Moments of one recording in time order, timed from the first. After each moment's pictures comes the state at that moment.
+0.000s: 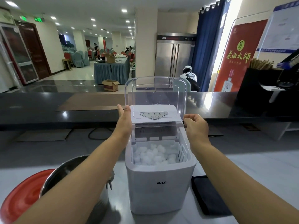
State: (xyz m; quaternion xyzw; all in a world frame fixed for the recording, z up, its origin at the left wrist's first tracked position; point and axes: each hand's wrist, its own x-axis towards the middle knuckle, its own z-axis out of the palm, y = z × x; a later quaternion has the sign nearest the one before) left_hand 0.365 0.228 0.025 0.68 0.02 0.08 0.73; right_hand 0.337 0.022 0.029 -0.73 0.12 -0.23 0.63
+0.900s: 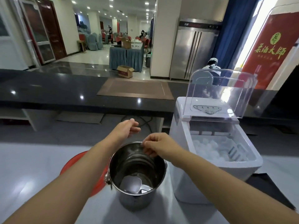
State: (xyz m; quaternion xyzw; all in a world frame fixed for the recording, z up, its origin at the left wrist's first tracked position) left_hand 0.344 0.444 -0.032 0.76 0.04 -0.03 0.65; right_hand 0.296 0.277 -0.004 -0.83 -0.11 0.17 0.52
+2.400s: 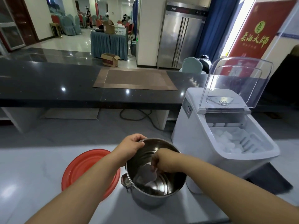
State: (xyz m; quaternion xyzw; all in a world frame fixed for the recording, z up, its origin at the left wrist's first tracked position) left_hand 0.332 0.483 -0.085 0.76 -0.01 -0.15 0.63; right_hand 0.313 0.323 -0.065 -0.93 -0.12 0.30 0.19
